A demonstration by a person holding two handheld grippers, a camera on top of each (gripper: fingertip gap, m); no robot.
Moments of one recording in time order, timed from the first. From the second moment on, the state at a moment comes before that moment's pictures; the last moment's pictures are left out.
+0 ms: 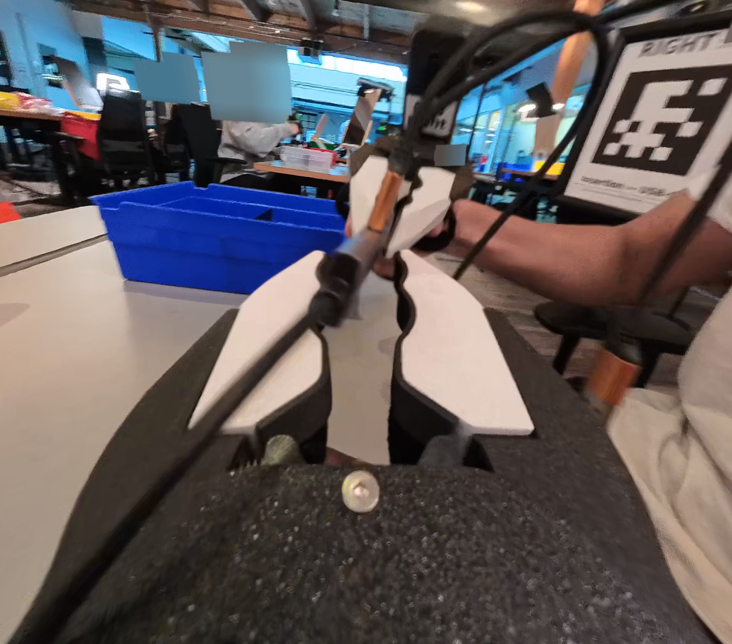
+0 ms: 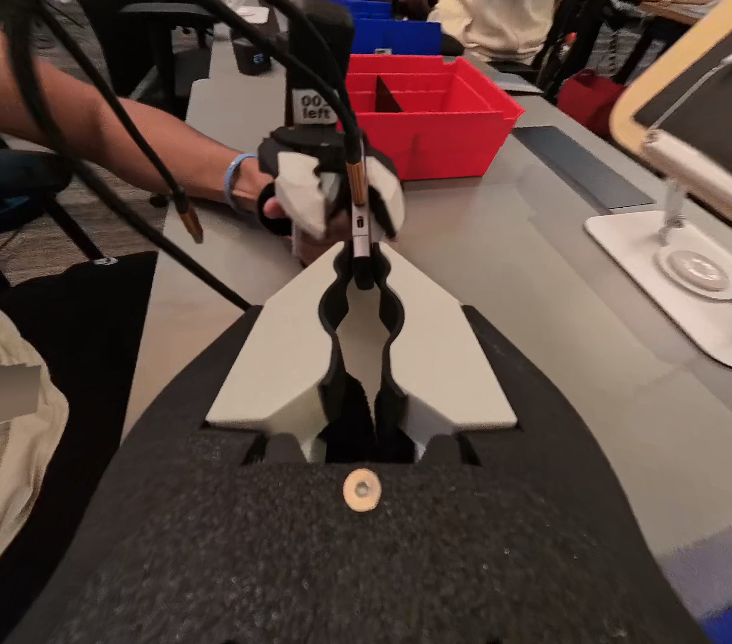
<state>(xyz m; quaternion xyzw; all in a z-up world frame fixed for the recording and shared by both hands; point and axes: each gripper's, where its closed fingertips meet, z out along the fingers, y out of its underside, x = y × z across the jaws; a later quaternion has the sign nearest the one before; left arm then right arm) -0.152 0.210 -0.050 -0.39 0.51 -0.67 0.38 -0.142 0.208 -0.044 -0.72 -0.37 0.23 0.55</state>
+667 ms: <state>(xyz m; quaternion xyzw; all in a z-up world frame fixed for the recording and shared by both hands) -0.138 0.221 -0.078 -0.44 0.55 -0.59 0.40 0.165 0.246 0.094 -0.84 -0.38 -0.18 0.34</state>
